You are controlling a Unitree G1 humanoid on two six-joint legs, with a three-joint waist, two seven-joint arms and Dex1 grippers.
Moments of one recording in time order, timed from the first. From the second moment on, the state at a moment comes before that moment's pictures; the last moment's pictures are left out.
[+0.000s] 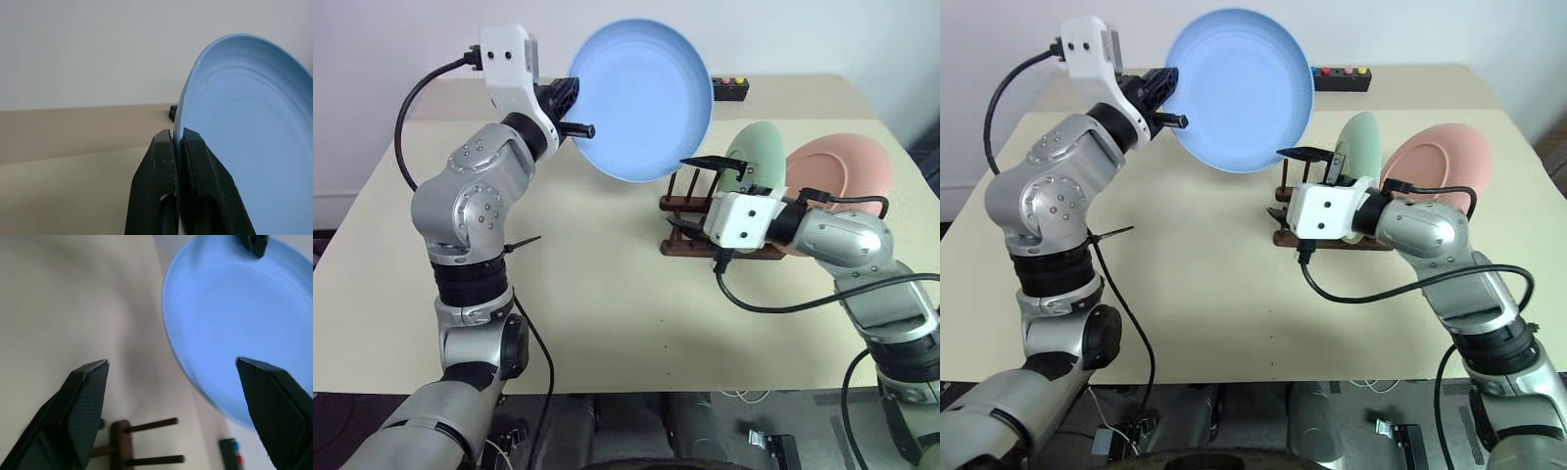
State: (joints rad) left arm -0.92 0.20 0.20 -0.23 -0.43 0.97 -0.09; right arm -0.53 -0.76 0.19 -0.37 -0.11 0.07 0.72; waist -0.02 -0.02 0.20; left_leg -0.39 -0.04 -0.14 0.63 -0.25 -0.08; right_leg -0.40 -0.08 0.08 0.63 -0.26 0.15
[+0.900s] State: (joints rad) left arm -0.91 0.17 0.18 -0.29 -0.47 1.02 -0.08; right arm -0.54 -0.70 0.23 -0.30 -0.22 -0.02 0.74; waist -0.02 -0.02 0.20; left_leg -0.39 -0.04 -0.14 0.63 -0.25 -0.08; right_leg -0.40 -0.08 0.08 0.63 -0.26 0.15
